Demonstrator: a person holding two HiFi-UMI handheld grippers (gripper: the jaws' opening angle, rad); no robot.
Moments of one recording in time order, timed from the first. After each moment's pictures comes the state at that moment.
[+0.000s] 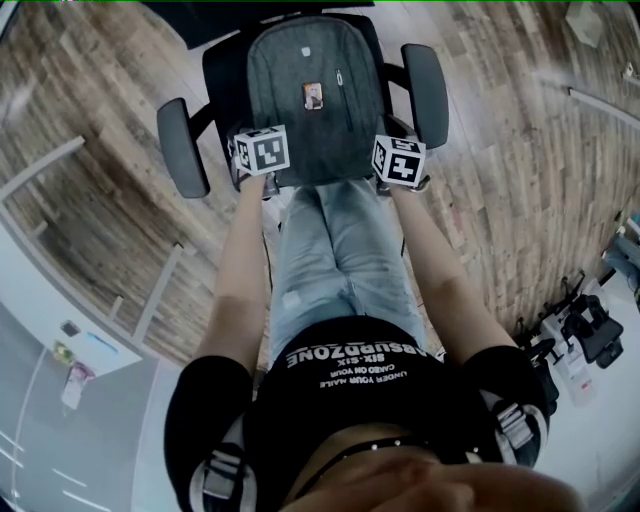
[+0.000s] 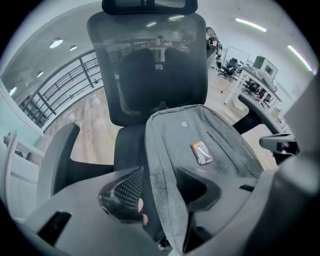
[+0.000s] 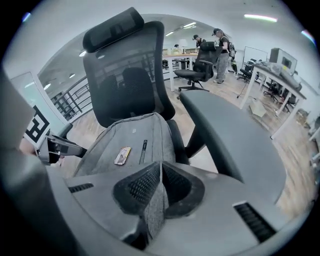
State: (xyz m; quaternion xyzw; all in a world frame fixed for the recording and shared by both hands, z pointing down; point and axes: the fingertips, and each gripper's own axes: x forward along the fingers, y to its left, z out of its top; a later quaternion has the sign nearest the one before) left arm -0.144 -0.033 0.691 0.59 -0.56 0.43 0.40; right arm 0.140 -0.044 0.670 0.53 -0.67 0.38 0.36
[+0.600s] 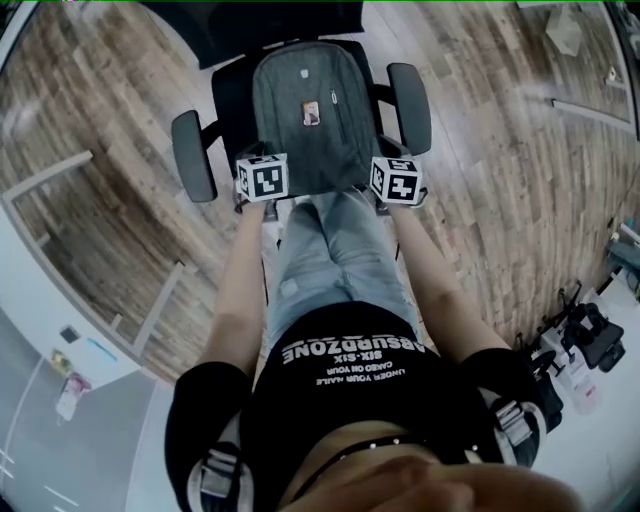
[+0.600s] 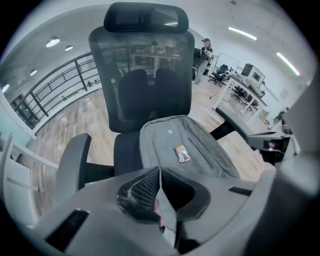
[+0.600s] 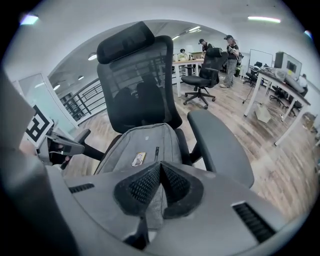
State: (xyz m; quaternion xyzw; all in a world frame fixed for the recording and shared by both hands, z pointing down) left arm -0.135 -0.004 0.613 0.62 -0.53 0.41 0.40; right arm 0.127 -0.023 0.595 0.51 -0.70 0.37 0.34
